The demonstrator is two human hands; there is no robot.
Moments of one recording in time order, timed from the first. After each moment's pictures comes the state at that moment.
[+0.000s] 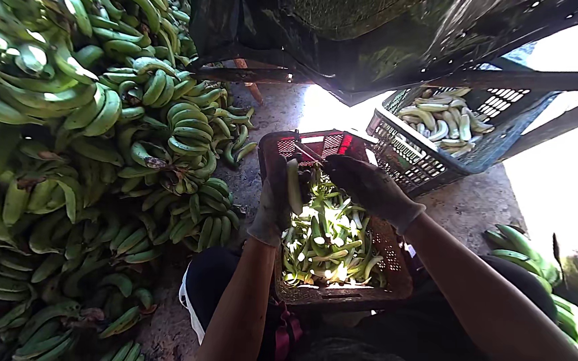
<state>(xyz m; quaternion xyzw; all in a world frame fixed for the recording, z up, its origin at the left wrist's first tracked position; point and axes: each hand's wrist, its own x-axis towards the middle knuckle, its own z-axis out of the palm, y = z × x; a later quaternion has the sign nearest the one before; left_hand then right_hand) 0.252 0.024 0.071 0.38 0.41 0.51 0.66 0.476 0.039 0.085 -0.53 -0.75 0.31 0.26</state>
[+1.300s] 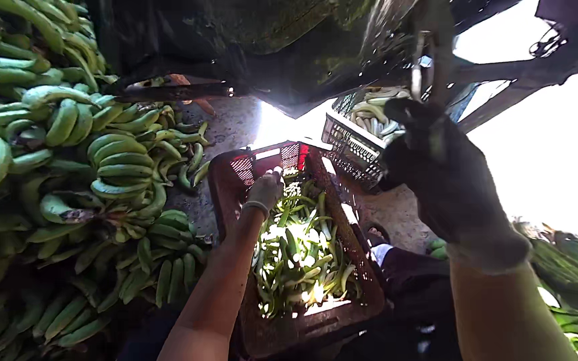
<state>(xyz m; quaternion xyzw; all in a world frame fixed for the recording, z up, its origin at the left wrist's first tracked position) 0.331 0.167 -0.021 0.76 0.59 0.01 0.27 0.562 0.012 0.172 -0.59 -0.53 0.33 0.52</state>
